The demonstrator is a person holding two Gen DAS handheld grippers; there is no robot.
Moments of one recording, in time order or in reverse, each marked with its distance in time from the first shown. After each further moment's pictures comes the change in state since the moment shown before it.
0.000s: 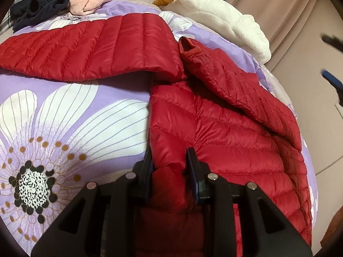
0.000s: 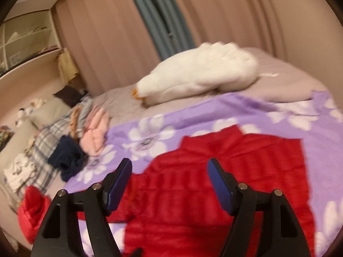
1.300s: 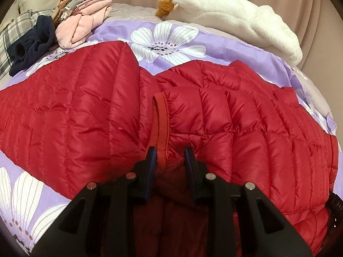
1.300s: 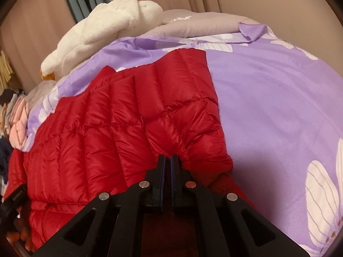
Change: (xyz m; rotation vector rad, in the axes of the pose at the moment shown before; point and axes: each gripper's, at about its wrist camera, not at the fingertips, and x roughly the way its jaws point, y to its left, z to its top) left arm 0.101 -0.061 0.088 0.085 -0.081 0.264; right arm 0.091 -0.182 -0.089 0.159 0.156 -0.326
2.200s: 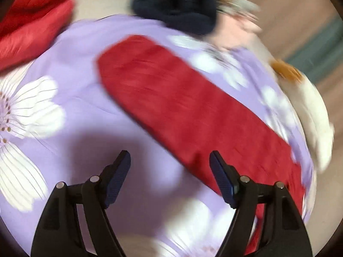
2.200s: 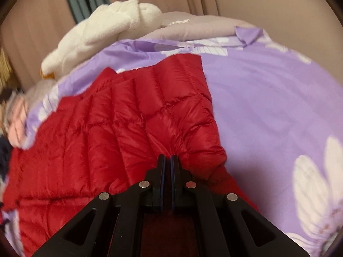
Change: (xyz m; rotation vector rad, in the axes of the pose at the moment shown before) left arm -0.083 0.310 -0.003 -0.678 0.071 0.115; right arm -0.016 0.009 -0.003 -0.049 -0.003 -0.059
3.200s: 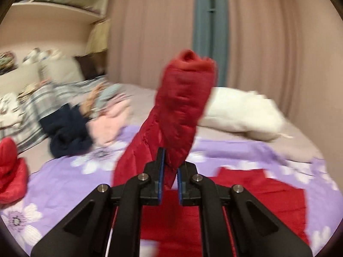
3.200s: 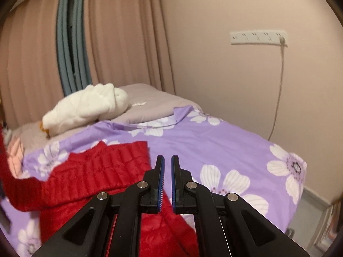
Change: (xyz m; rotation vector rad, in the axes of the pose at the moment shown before) left arm -0.172 -0.281 -0.152 0.734 -0.549 -0.246; right arm -0.249 -0.018 -0.040 0.139 -0.421 -0.241
